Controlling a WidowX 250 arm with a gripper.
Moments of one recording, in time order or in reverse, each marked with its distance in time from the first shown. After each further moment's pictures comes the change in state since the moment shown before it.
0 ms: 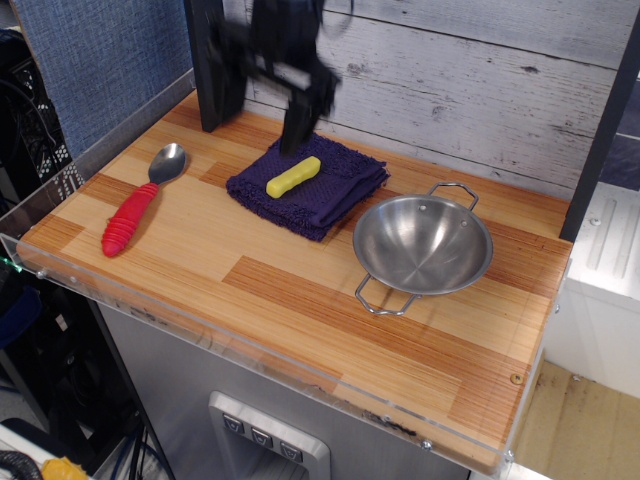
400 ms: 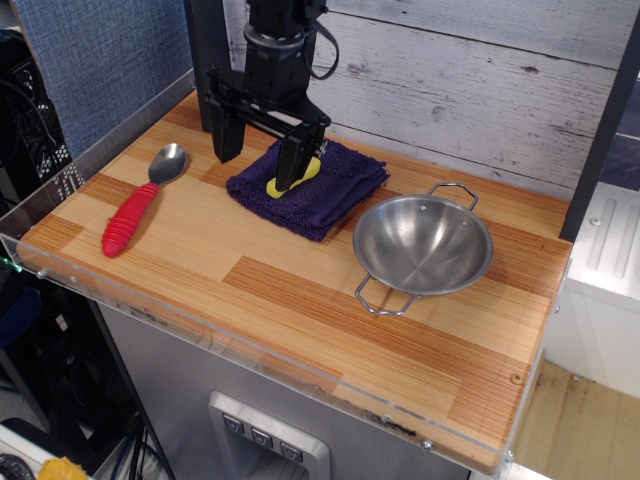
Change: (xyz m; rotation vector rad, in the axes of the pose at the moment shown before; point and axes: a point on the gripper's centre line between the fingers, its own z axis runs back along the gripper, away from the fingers) arm 0.002 0.001 -0.031 -0.072 0.027 0.001
